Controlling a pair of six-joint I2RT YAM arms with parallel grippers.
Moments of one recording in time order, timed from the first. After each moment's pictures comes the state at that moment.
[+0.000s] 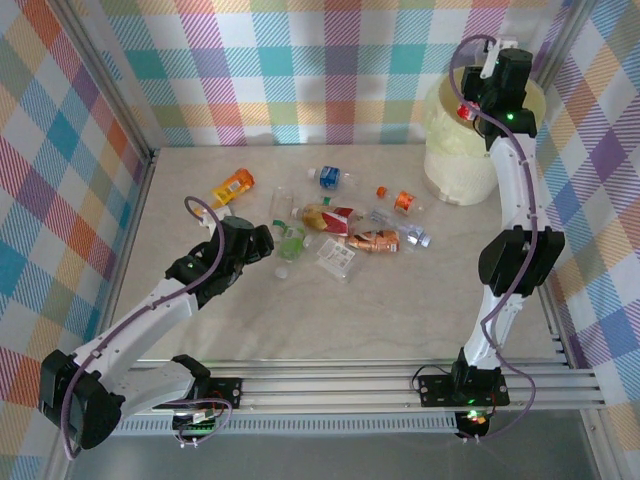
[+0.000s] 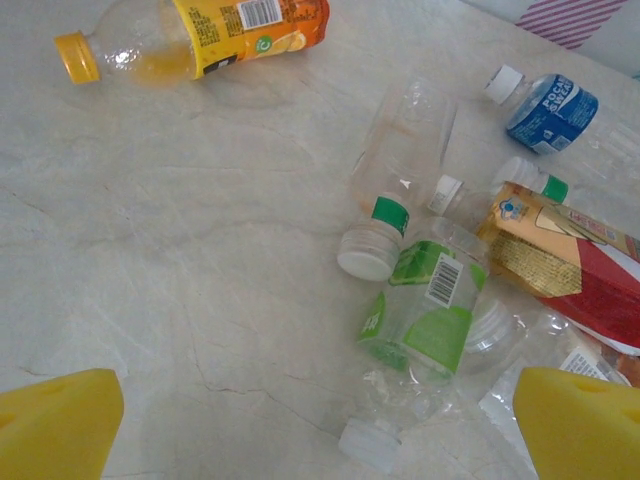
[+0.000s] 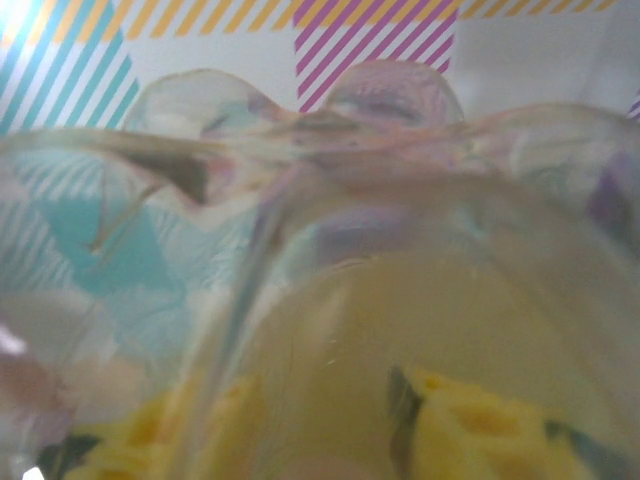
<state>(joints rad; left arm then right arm) -0.54 1.08 0.85 -0.53 -0.43 -0.73 -0.03 2.01 2.21 -0.42 0.03 0.00</state>
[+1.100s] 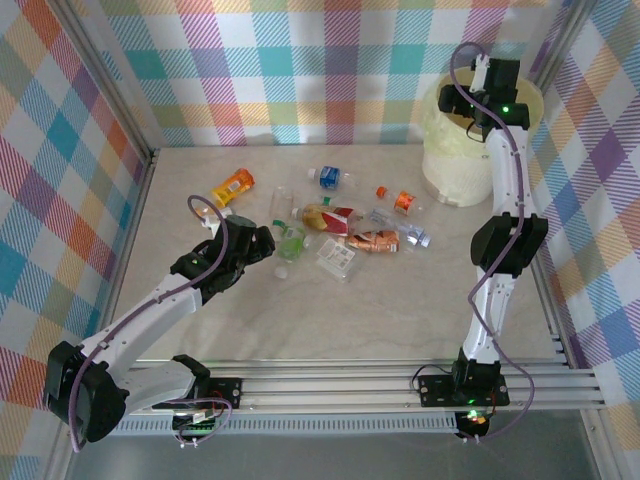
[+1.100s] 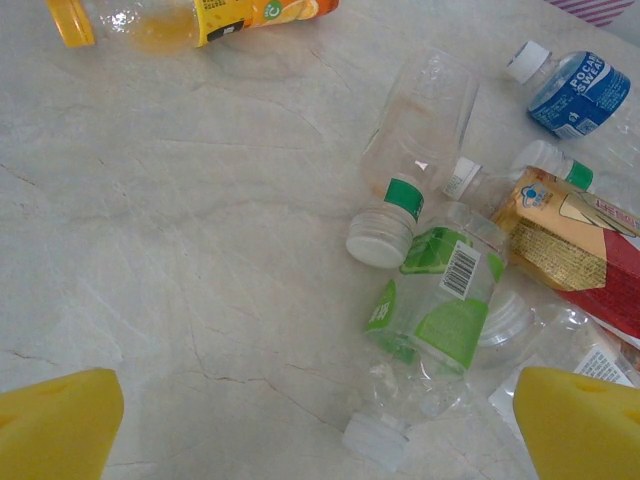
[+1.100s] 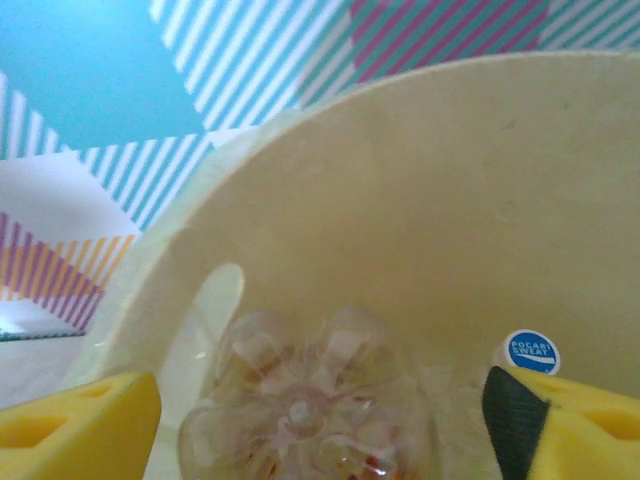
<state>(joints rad) -0.53 1.12 0.85 -0.53 -0.40 -0.76 -0.06 2.25 2.52 -0.75 -0.13 0.07</state>
